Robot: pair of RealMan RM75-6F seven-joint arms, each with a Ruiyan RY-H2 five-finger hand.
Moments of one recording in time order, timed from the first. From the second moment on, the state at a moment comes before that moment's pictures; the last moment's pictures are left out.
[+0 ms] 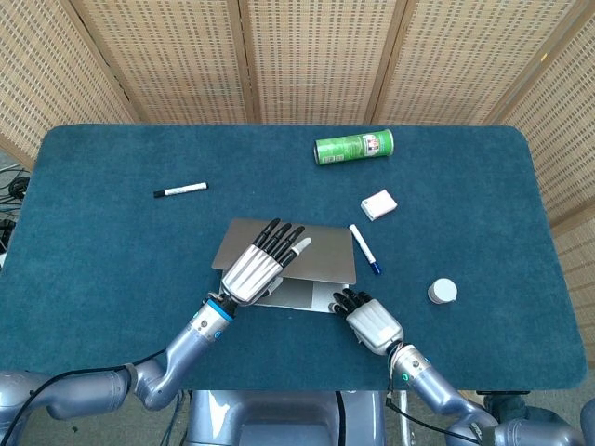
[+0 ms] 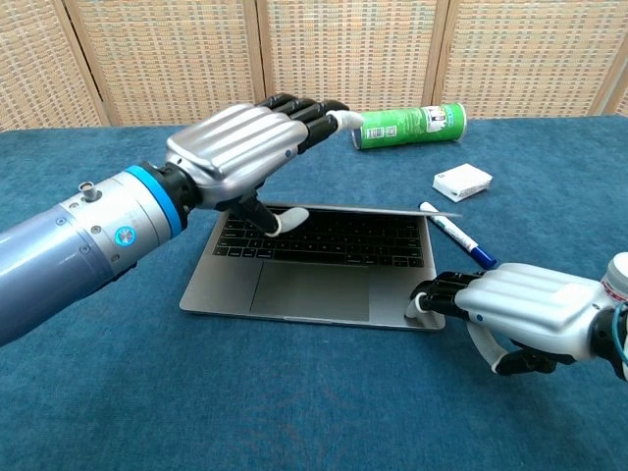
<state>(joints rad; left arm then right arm) -0.80 -1.78 -0.19 -1.38 1.44 1.10 0.56 0.57 -1.53 0.00 -1.57 -1.29 0.88 -0.54</state>
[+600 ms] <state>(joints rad) -0.87 -1.74 -0.30 -1.26 1.38 1.08 0.52 0.58 -1.51 -0.02 -1.59 -1.29 0.89 -0.53</state>
